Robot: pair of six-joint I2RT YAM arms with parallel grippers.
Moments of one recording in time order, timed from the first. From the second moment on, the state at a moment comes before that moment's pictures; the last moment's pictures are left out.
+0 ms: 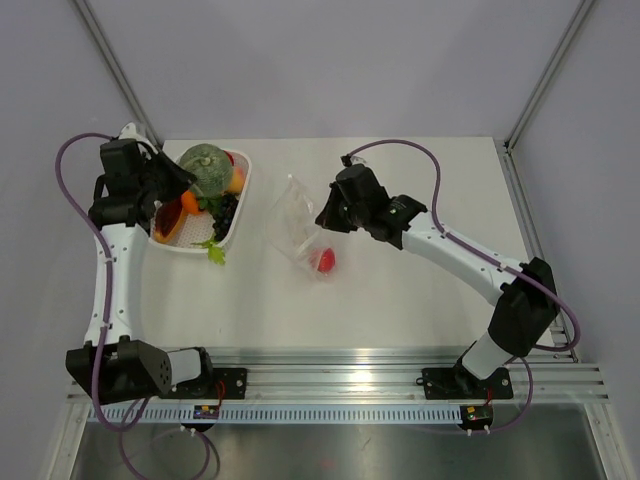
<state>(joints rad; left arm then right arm) 0.20 1.27 1.33 -0.60 0.21 -0.51 0.77 1.60 1.41 -0.44 0.06 0.78</state>
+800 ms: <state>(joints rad) -0.07 1.15 1.33 -0.81 0.72 -0.48 0.77 1.63 1.45 -0.44 0.04 0.81</state>
